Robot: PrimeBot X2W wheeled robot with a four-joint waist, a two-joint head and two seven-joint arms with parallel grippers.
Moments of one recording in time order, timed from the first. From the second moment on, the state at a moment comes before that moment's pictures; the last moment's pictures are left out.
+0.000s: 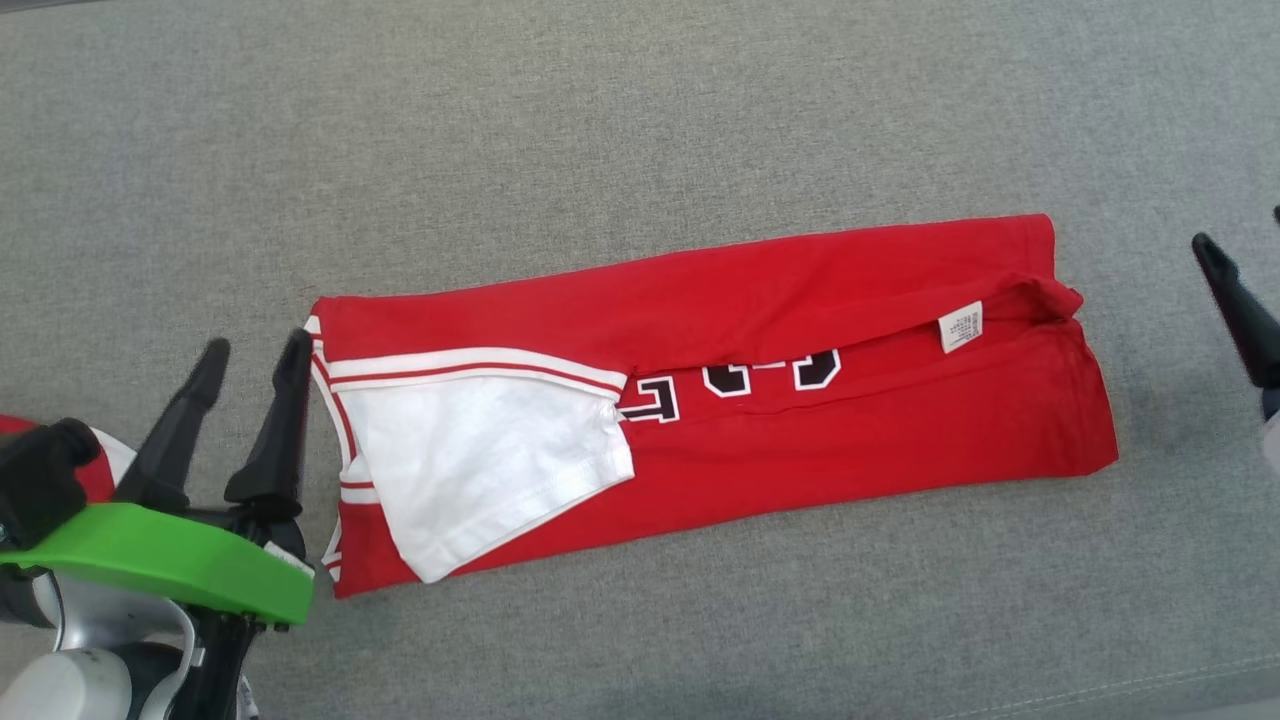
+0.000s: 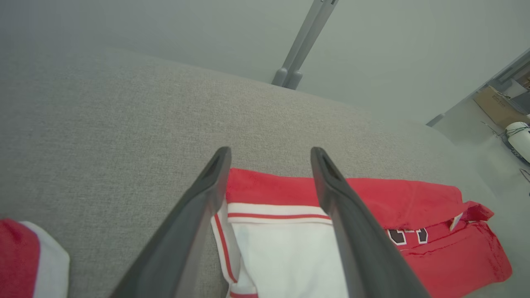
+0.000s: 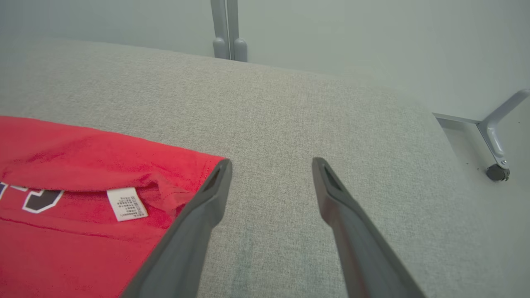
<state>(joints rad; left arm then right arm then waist) -0.11 0.63 -0.36 -0.42 -0.99 0.34 0.08 -0.36 -0.90 0.33 0.13 0.76 0.13 -0.08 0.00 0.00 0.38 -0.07</state>
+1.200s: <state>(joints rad) -0.10 0.48 -0.43 -0.10 -0.76 0.27 -0.25 -0.33 -0.54 0.18 0.36 0.90 0.13 0.46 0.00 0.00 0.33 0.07</state>
